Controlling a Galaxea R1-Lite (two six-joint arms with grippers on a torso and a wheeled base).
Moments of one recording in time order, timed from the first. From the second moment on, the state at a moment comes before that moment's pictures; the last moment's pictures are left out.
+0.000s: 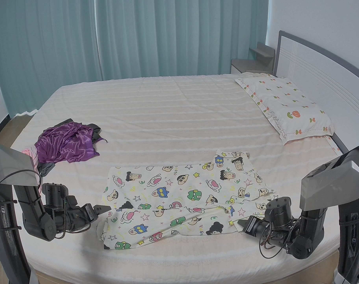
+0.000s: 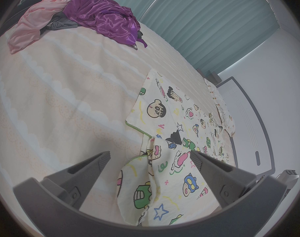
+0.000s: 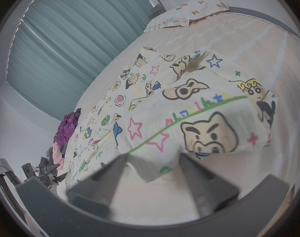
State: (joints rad) left arm 0.05 2.27 -0.37 -1.17 -0.40 -0.54; right arm 0.49 2.36 -0.33 -1.33 -0.11 0.86
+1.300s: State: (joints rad) left arm 0.05 2.27 -0.37 -1.17 -0.40 -0.55; right arm 0.48 1.97 -0.54 -0.87 -0.10 0.84
